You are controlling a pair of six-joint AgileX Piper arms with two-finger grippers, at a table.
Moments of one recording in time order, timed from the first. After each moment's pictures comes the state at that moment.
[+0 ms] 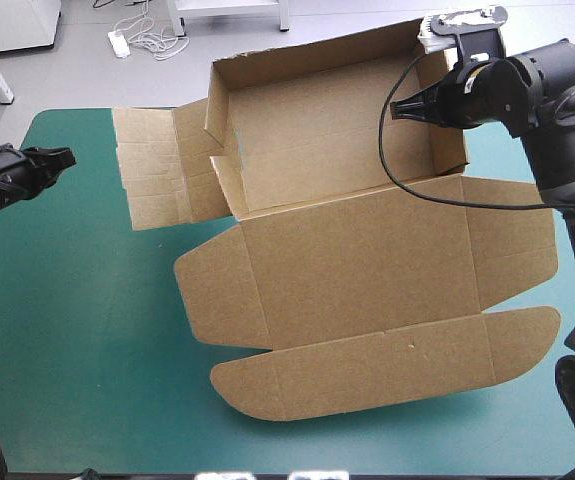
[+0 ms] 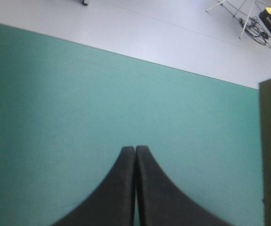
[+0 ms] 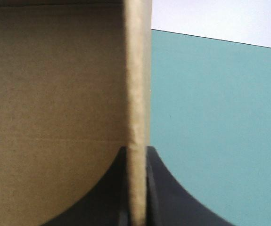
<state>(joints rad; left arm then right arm) 0.44 1.42 -1.27 -1.04 0.82 0.76 0.32 1.66 -2.14 -0.13 1.25 0.15</state>
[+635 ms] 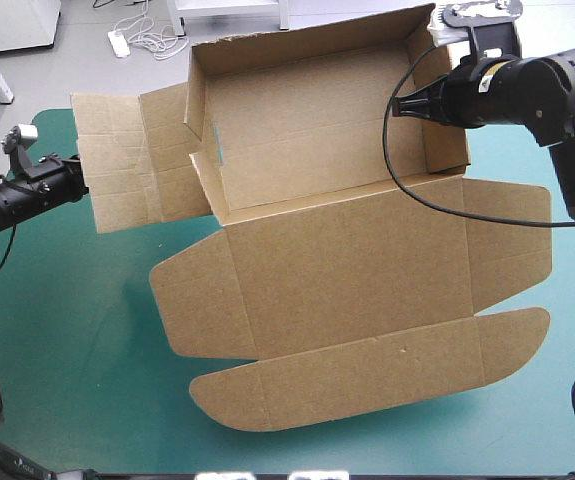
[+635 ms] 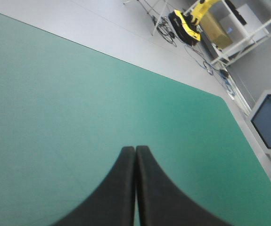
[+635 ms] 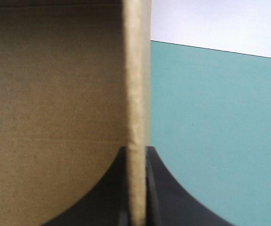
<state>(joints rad) 0.41 1.66 -1.22 -1.45 1.01 1.07 0.32 1.59 -2.14 -0.04 1.25 0.14</state>
